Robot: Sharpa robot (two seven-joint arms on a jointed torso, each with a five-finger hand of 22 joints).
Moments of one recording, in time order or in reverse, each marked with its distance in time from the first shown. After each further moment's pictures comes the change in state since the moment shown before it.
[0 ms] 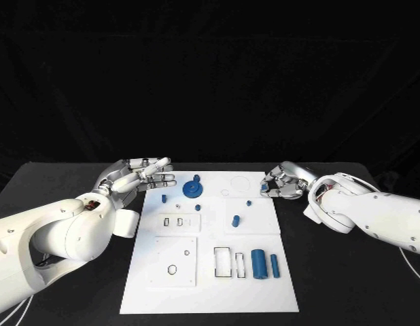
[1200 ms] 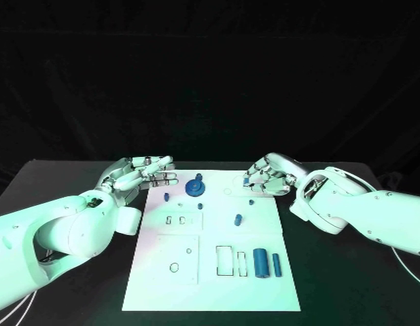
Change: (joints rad) left arm 0.000 0.000 0.000 -0.007 0.000 0.003 -0.006; left_hand 0.000 0.000 -0.003 -0.003 0.000 0.000 0.000 0.000 0.000 0.000 0.000 0.000 0.000 0.000 0.000 -0.005 0.001 0.000 0.000 0.000 0.000 -0.001; right arm 0.049 -0.018 0.006 0.227 -0.068 -0.071 -0.070; right_hand -0.024 0.029 0.104 -0.030 -0.045 0.033 -0.011 0.058 0.002 0.031 -0.031 0.010 0.000 0.000 -0.021 0.004 0.000 -0.016 0.000 -0.025 0.042 0.000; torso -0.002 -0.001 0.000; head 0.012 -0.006
